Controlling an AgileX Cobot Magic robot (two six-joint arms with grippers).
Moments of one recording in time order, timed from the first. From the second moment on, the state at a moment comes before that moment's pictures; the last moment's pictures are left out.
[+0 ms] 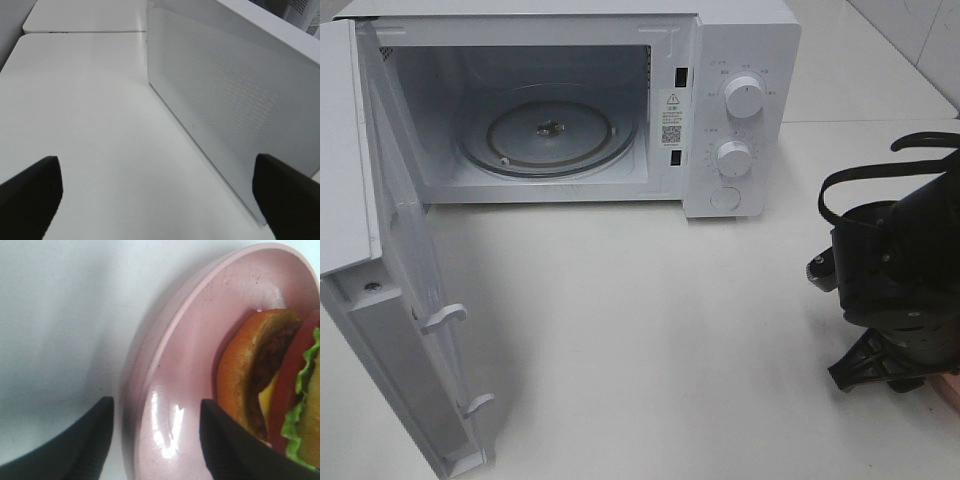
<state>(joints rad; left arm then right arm) 0.00 0.00 -0.51 -0.12 1.04 0.09 0.62 1.82 -0.64 -0.94 0.83 1.13</state>
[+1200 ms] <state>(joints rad) 0.00 0.00 -0.51 -0.12 1.04 0.09 0.62 0.77 -0.64 -0.23 0.98 0.25</state>
